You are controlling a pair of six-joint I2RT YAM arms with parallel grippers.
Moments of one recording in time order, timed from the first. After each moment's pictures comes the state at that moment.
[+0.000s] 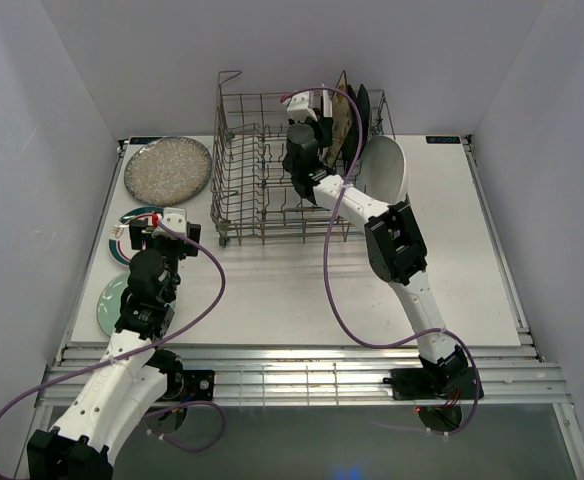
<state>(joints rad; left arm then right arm) -0.27 0.65 0.41 0.24 -0.36 0.30 0.66 2.39 2.06 0.50 1.01 -0.53</state>
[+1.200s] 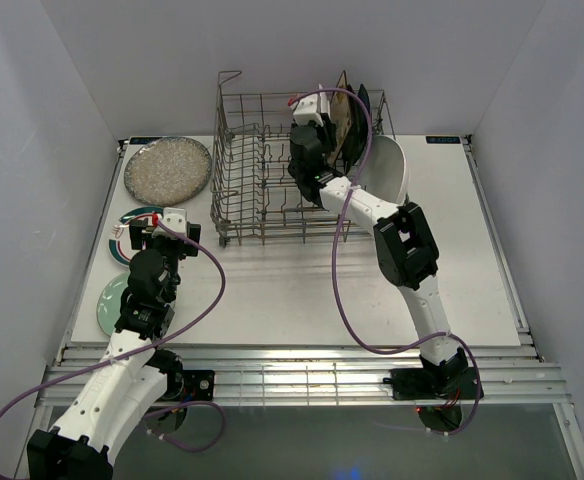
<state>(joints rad) -0.27 0.65 0.41 0.24 -0.36 0.30 0.66 2.28 1.91 0.42 0.95 -0.35</state>
